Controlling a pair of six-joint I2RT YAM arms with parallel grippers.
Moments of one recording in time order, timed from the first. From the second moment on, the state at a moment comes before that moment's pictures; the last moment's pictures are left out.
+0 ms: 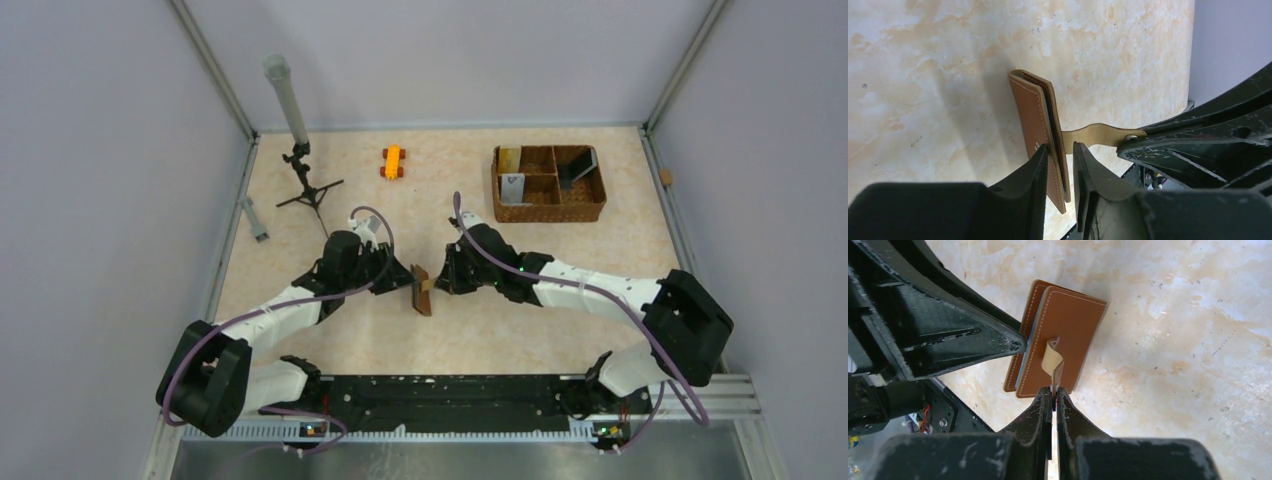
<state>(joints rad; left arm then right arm) -0.45 1.19 0.47 0.13 0.43 -0.78 0.92 1.43 0.86 -0.10 -0.04 0.66</state>
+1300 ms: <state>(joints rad) -0.45 1.17 0.47 0.07 0.37 -0.78 0.89 1.47 0.82 -0.31 0.24 0.71</state>
